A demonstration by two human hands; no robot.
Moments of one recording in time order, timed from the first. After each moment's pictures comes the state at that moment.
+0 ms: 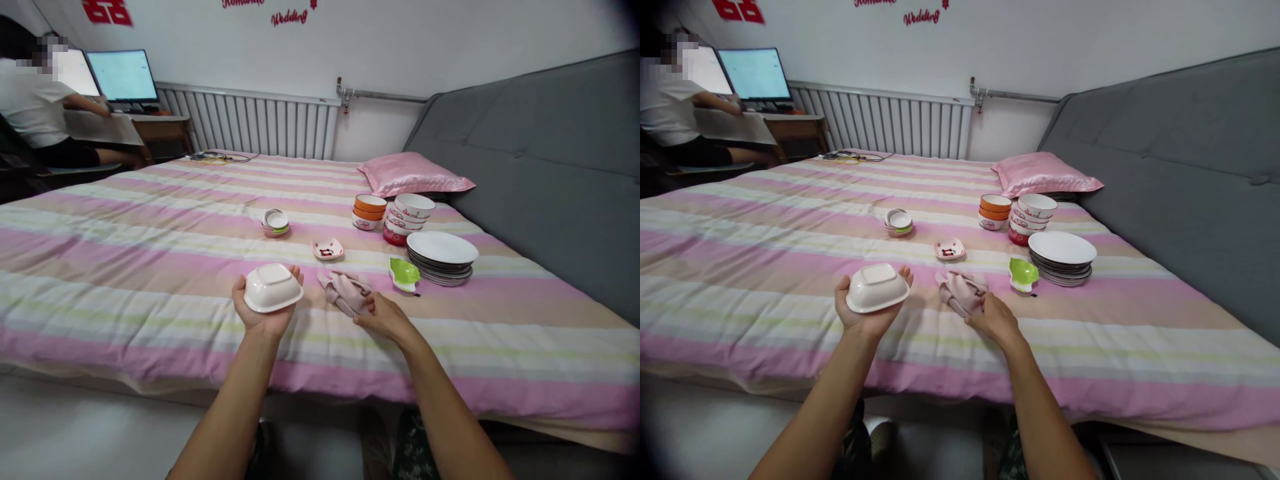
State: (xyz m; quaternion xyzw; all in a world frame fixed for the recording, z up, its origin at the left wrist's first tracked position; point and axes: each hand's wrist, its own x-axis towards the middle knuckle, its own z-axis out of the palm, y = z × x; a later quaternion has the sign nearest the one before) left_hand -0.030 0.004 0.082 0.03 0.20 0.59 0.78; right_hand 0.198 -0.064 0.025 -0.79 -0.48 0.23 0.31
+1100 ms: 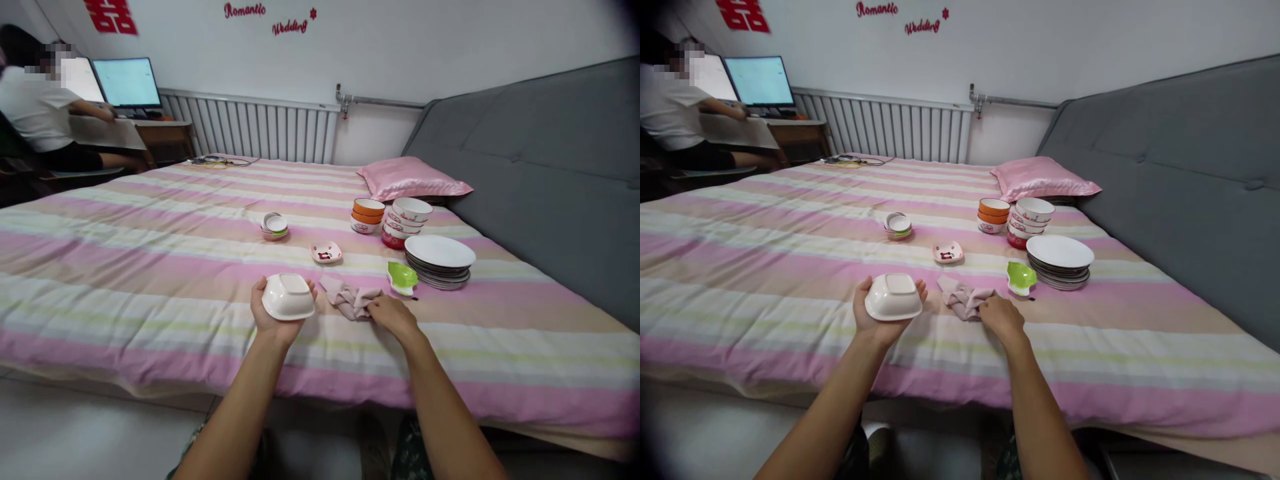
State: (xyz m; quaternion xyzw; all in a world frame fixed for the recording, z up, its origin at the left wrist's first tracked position) left_hand -0.013 -0.004 0.082 0.04 0.26 0.51 0.82; right_hand 0.207 -0.057 0.046 -0.85 -0.43 0.23 0.22
